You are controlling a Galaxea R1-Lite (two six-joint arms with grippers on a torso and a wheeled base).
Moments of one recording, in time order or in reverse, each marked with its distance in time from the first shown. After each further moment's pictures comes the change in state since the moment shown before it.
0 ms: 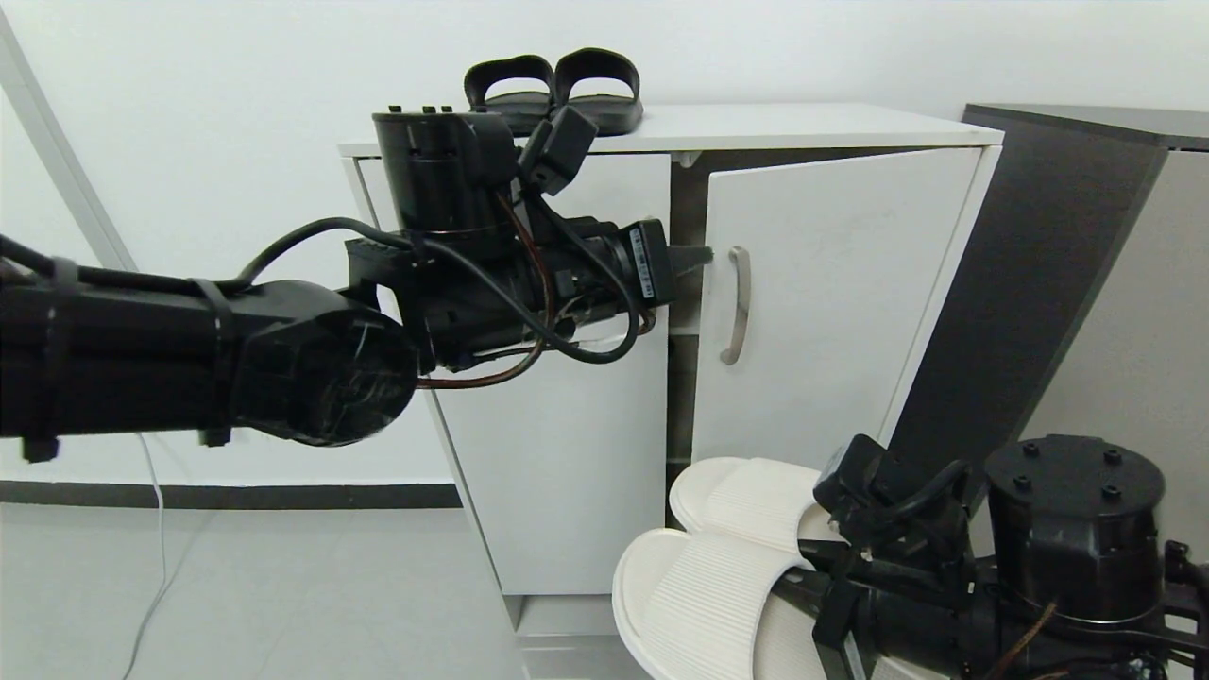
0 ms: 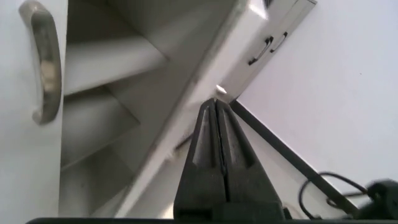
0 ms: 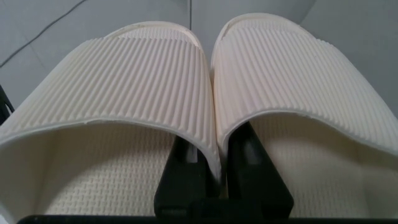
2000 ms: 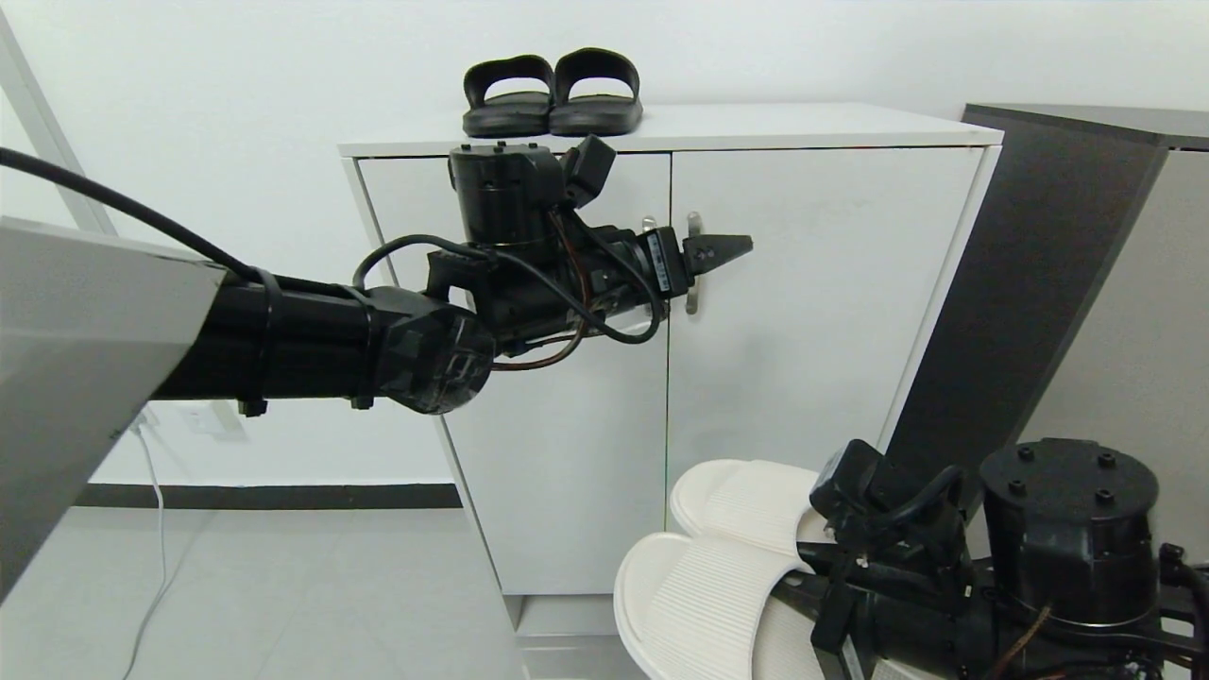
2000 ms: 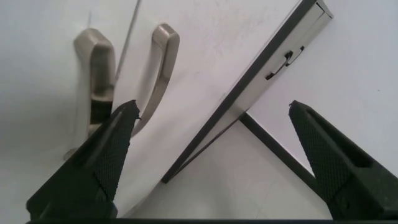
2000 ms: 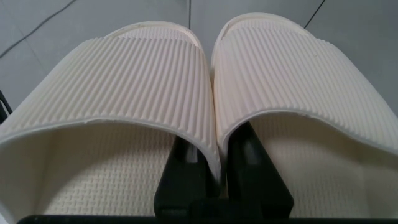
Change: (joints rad) left arm 0.043 0.173 -0.161 -0.030 -0.003 -0.018; right arm 0.001 0.006 0.002 0.001 -0.004 -0.014
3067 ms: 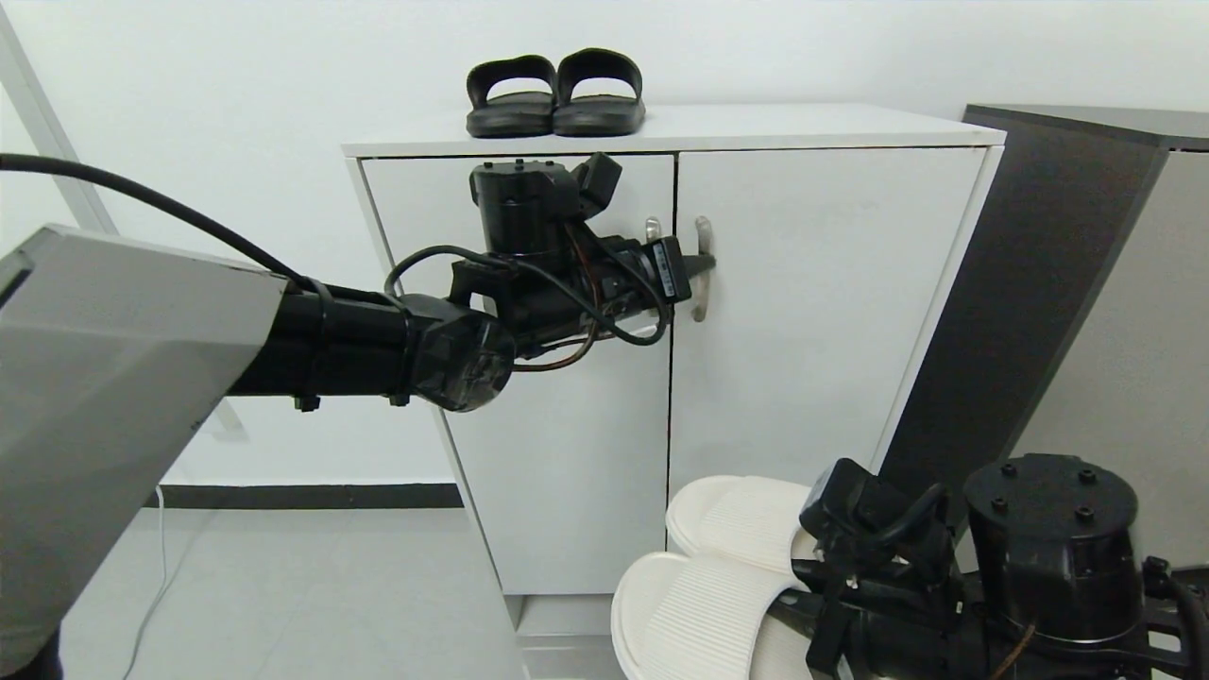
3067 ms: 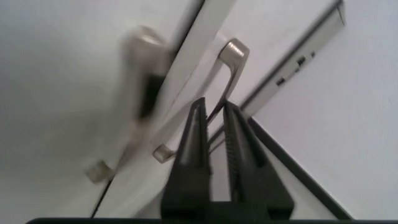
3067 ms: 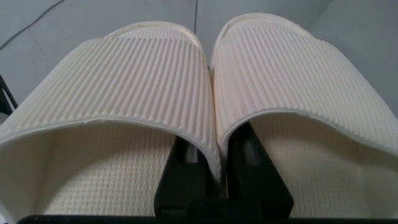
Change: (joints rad) left arm -0.010 0.060 -0.049 -0.003 0.010 -0.008; right arm 0.016 0.016 0.015 0.000 0.005 -0.001
